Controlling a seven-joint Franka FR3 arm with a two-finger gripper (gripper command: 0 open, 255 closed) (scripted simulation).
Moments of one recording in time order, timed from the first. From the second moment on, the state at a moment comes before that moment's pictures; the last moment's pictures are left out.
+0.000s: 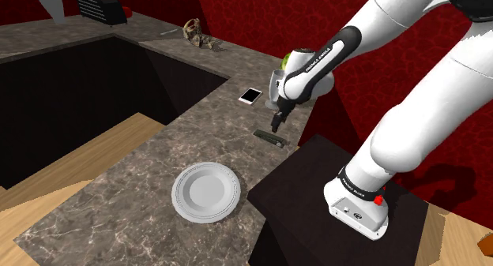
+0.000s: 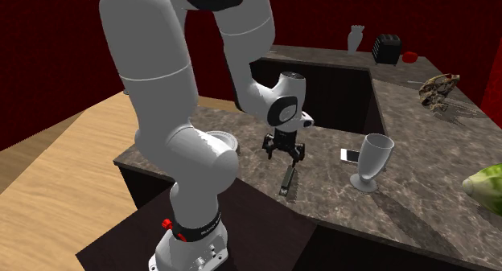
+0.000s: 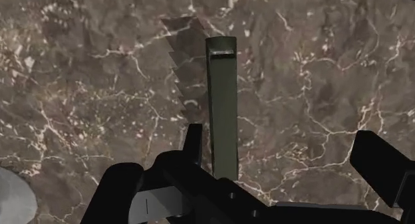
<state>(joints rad) 0.06 -0.10 -0.19 -2.83 0.02 2.73 -0.35</state>
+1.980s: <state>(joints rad) -0.08 0.37 -0.01 -2.68 0.30 3.11 -0.67</state>
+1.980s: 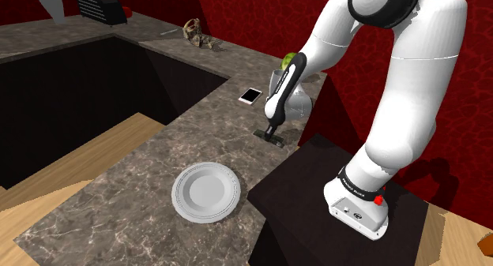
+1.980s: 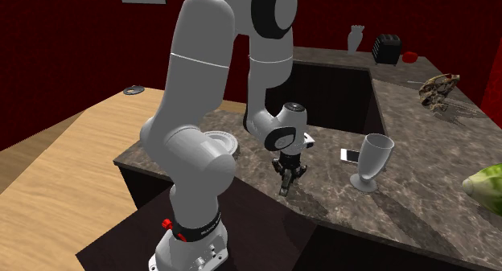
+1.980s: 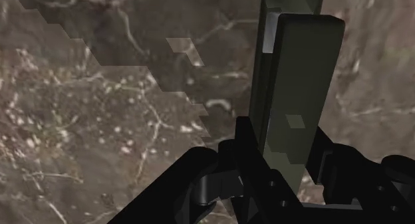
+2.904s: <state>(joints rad) 0.06 0.15 -0.18 -2.73 0.17 2.93 -0.56</state>
